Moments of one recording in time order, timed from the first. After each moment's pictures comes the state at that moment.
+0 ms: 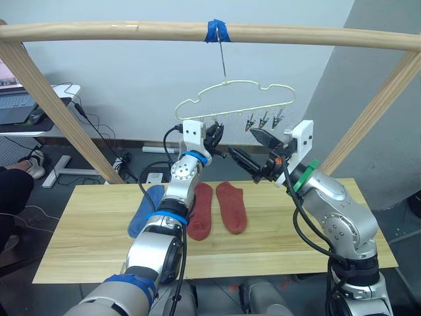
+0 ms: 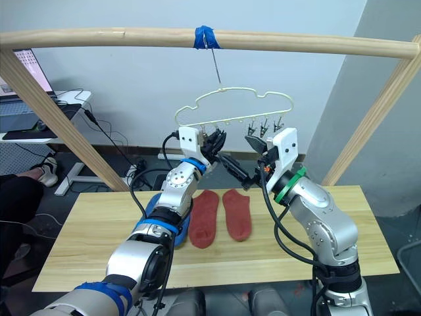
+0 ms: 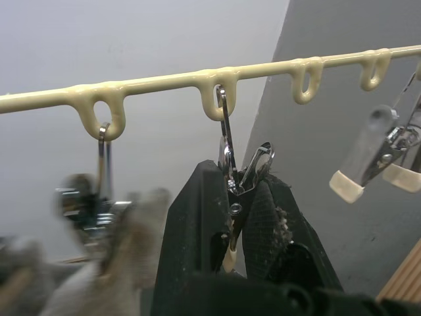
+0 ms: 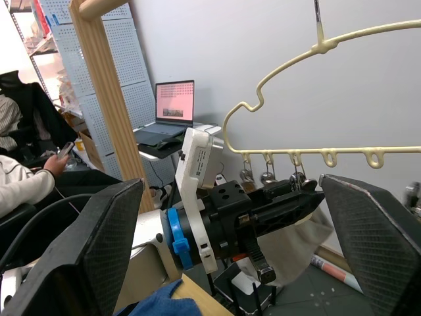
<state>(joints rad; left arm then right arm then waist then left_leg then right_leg) -0.85 0.05 0.05 0.91 -0.06 -0.33 -0.32 -0.38 -0.23 0.04 -0.50 0.53 0.65 0.40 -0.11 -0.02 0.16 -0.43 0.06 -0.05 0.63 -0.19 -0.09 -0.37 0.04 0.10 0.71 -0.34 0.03</state>
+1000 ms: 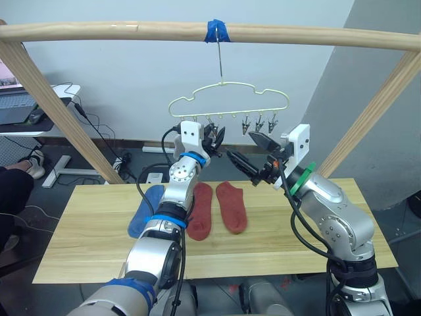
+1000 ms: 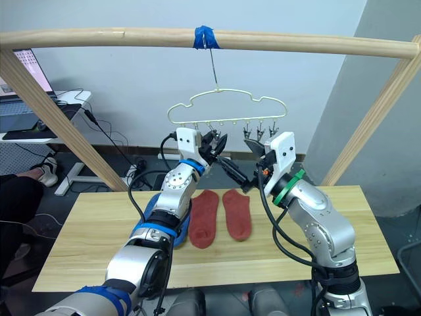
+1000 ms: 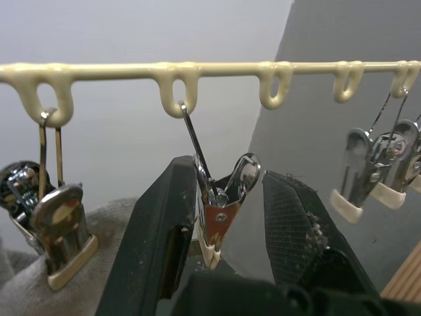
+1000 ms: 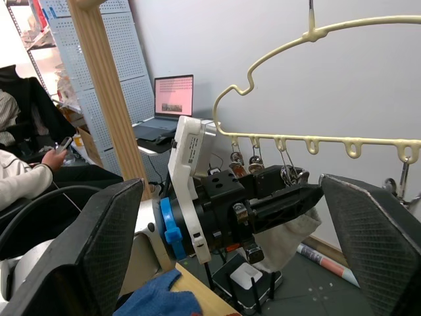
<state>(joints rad) -0.81 0.05 0.05 0.83 -0.06 -0.29 -0.31 -0.36 -0.24 0.06 -0.48 0.50 0.62 0.41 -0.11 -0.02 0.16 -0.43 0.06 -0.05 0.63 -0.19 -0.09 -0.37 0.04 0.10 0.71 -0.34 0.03</state>
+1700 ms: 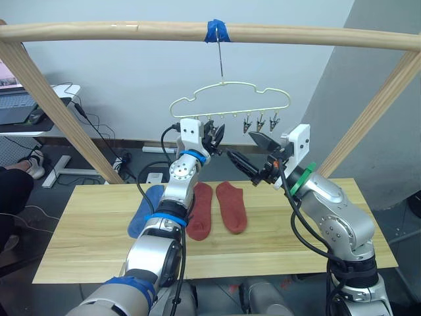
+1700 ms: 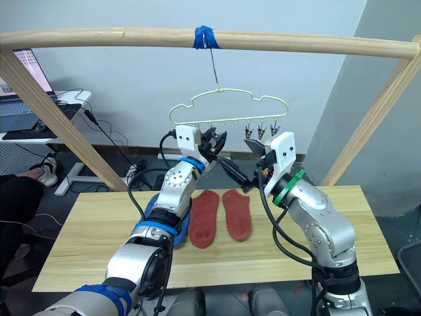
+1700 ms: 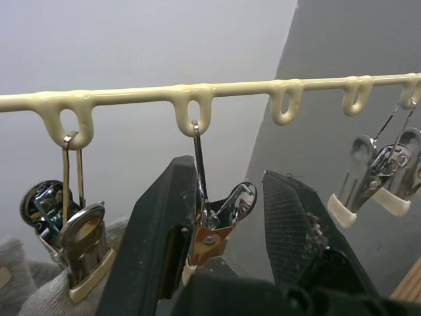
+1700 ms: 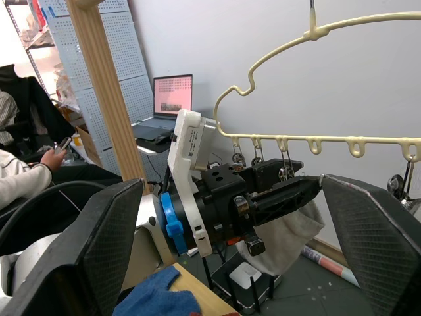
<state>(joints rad) -0.82 0.05 0.05 0.83 -0.06 -0.29 -0.30 -0.36 -0.24 0.06 -0.48 0.50 0.62 0.41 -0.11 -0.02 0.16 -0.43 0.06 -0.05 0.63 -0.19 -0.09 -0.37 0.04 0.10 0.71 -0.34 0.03</state>
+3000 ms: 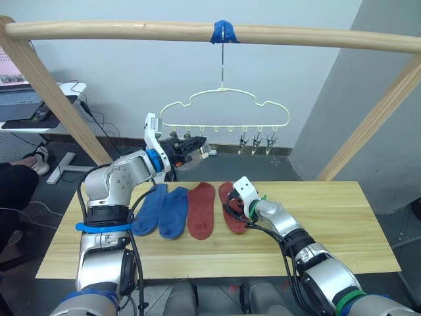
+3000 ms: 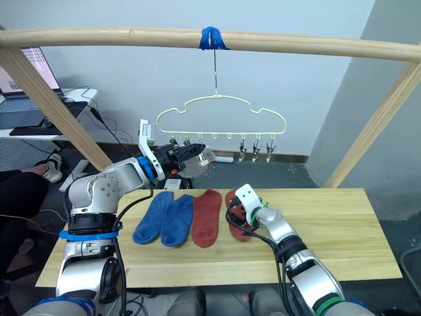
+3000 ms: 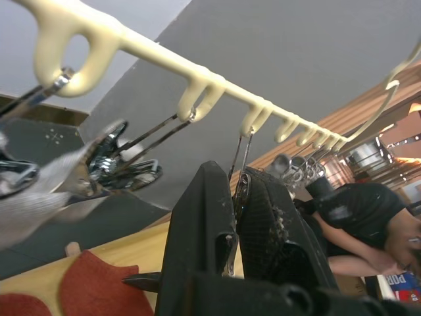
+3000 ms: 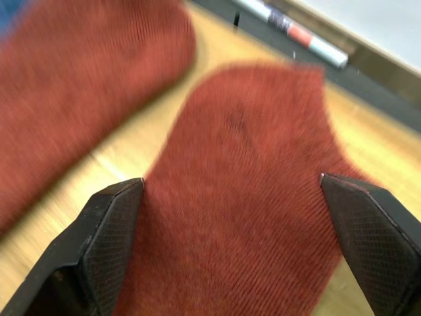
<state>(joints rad) -0.66 0.36 0.23 0.12 -0.70 0.97 -0.61 -0.64 -0.05 0.30 0.93 -0.06 0.13 0.37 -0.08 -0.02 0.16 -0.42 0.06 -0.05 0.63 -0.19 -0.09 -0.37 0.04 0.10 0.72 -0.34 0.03</state>
